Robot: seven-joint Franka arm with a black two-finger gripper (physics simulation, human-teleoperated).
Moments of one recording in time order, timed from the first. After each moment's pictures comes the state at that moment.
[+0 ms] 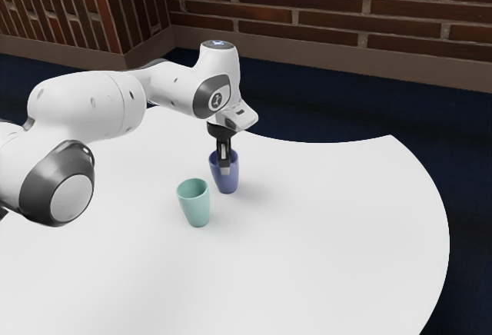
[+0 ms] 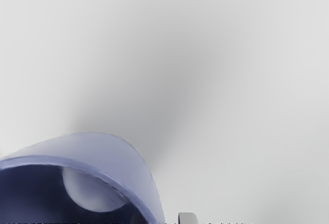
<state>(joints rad) -0.22 0.71 0.20 -1.29 -0.05 1.95 0.97</state>
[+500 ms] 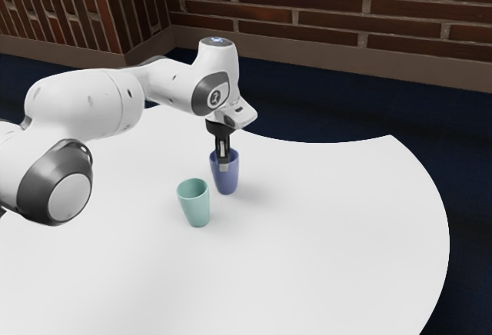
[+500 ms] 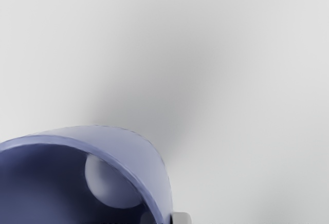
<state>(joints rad) -0.22 0.70 0.20 -1.29 -0.04 1.95 0.96</state>
